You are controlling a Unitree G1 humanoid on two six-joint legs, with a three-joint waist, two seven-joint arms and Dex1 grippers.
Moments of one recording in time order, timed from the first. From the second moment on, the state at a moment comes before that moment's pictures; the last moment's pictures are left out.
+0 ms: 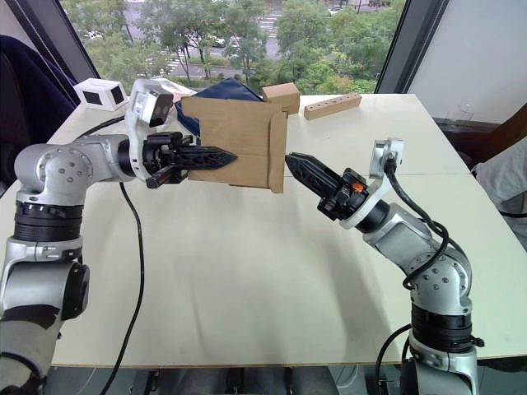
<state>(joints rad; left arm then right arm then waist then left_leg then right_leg) -0.96 0.61 0.06 0.13 -0.88 1.11 -1.21 -0.35 -0.38 -0.25 -0.37 1.29 0.75 0.47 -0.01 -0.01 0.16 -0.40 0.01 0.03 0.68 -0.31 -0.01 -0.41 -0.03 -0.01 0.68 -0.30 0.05</state>
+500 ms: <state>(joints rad) -0.97 0.59 0.06 0.14 -0.89 1.11 -1.20 -0.30 -0.22 -0.26 -0.35 1.43 0.70 0.43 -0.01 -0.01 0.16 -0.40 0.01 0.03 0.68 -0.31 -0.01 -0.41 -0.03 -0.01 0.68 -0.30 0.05</state>
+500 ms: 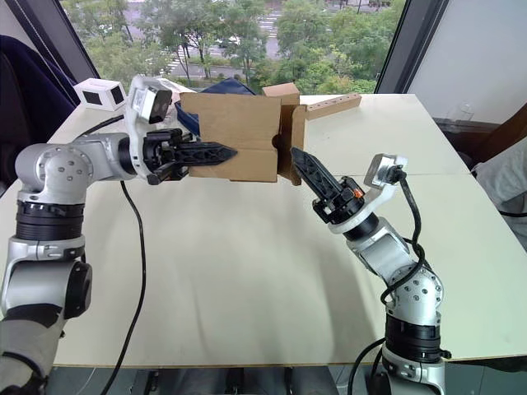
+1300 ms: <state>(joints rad) -0.97 0.57 0.09 0.15 -0.89 1.11 -1.17 -0.31 -0.13 -0.22 -0.33 1.40 0.61 0.36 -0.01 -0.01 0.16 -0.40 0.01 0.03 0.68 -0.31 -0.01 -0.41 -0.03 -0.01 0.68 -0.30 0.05</state>
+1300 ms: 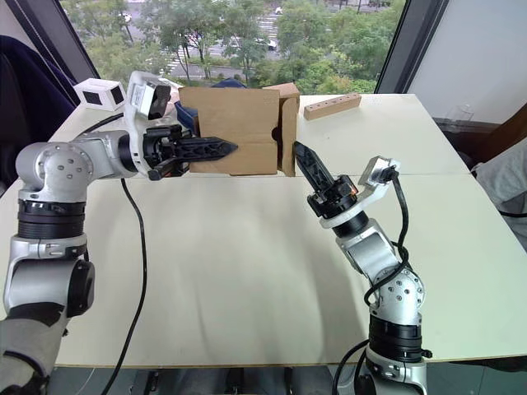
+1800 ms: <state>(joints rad) -0.95 0.55 0.10 0.14 -0.91 1.11 -1.15 -0.31 -0.11 -0.18 -0.34 1.36 0.58 0.33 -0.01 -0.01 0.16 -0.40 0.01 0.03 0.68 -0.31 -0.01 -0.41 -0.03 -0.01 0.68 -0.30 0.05</state>
